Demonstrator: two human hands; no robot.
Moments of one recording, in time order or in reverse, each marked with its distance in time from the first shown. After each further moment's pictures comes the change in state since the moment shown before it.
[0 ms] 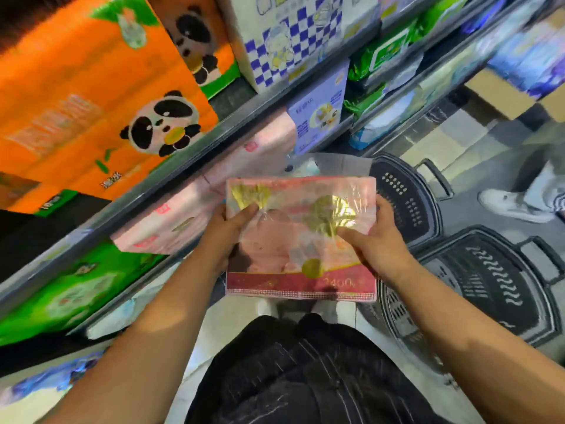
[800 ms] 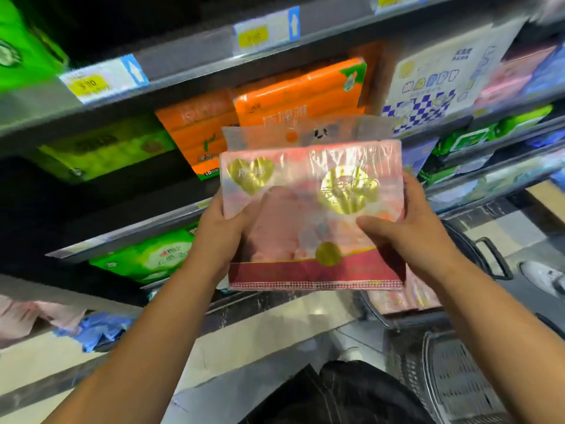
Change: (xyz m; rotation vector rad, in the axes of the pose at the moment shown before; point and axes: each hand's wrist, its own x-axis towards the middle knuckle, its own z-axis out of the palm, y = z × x) left_hand -0.199 0.048 -0.162 -0.098 0.238 0.500; right_hand -0.132 -0.134 0.132 -0.130 -0.230 -0.381
